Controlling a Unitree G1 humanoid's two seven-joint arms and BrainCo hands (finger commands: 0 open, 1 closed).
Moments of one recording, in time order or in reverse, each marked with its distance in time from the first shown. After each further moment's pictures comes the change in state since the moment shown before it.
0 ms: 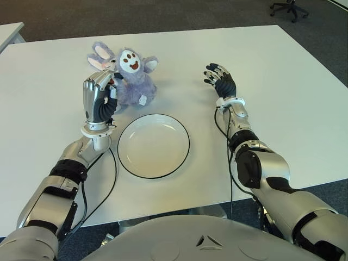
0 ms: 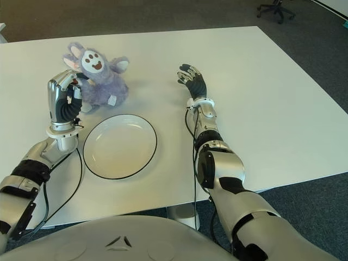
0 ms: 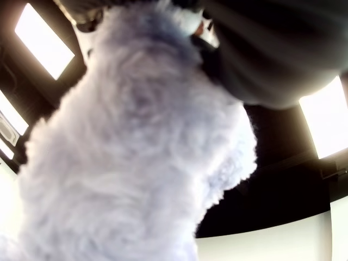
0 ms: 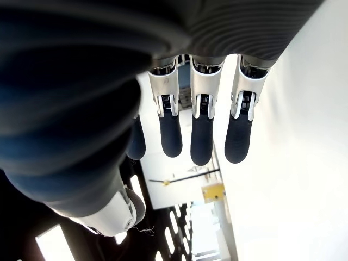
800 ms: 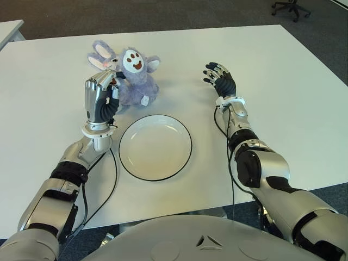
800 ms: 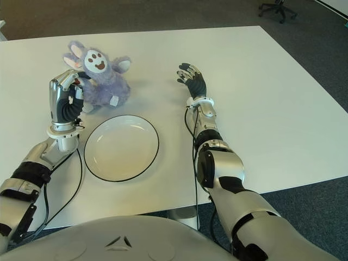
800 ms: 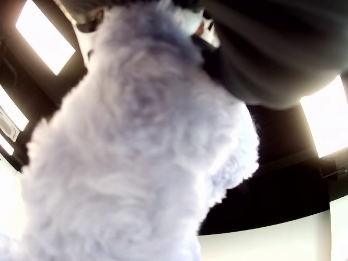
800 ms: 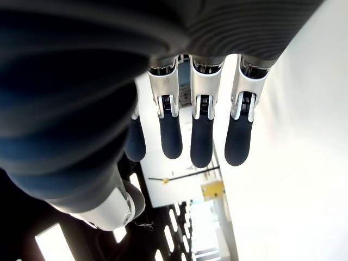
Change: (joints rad) left arm 0.014 -0.010 0.031 -0.059 0.002 0.014 -0.047; right arm -0.008 0.002 0.000 0.002 0.012 0.000 0.002
